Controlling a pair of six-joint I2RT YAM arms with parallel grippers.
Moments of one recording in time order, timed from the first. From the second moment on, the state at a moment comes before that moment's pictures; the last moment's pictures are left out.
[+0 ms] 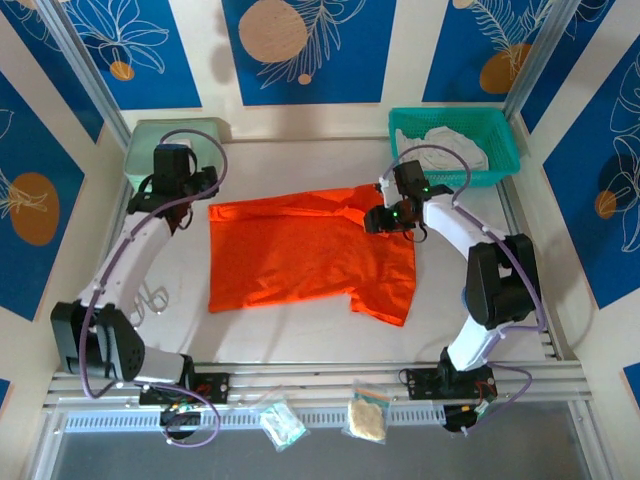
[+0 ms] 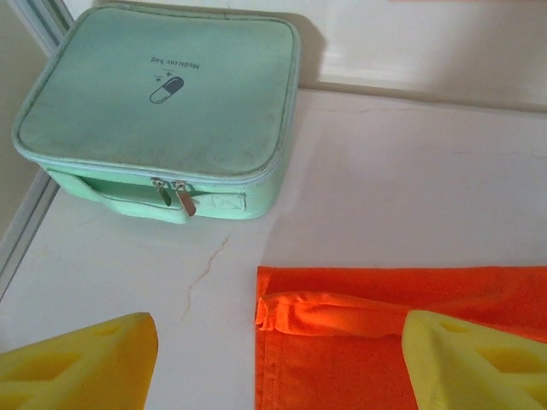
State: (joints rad) left arm -0.13 1.38 1.24 -0.48 -0.21 -0.19; right arm 0.25 1.70 1.25 -0.65 -0.28 0.08
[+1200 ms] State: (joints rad) left arm -0.13 1.25 1.14 -0.66 -0.13 -0.28; right arm 0.32 2.18 1.64 -0.79 -0.45 0.27
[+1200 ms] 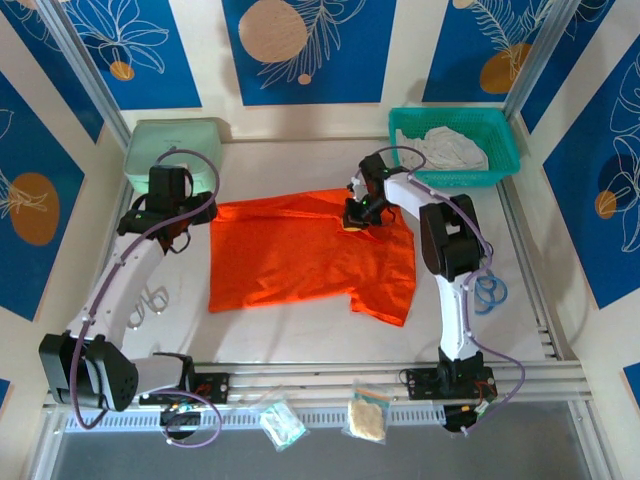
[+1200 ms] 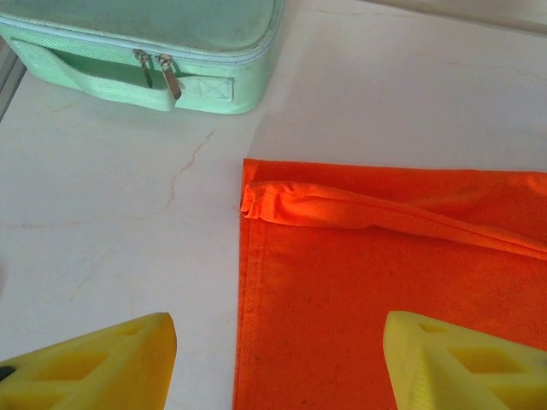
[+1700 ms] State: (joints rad) left arm -0.13 1.75 1.43 -0.70 -0.13 -0.29; right arm 0.33 1.98 1.38 -0.72 -0.44 0.37
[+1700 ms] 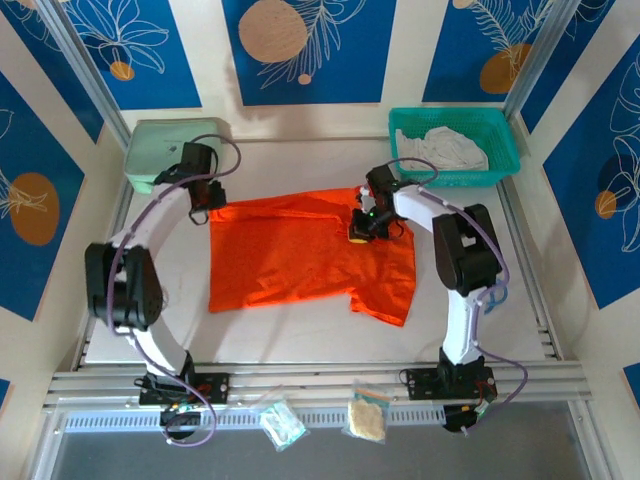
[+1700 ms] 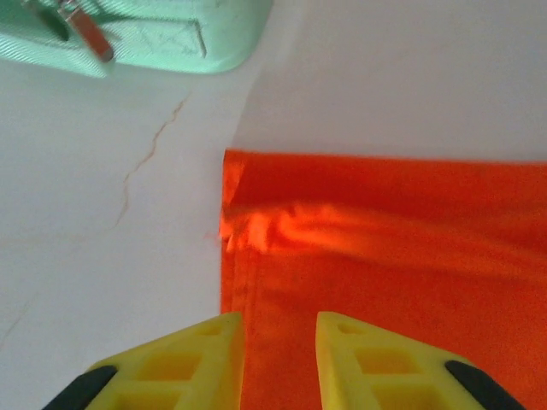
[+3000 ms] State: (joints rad) left arm -0.15 1.94 1.30 -0.59 -0.11 -0.29; right arm 0.37 1.42 1.03 -0.71 -0.41 0.43
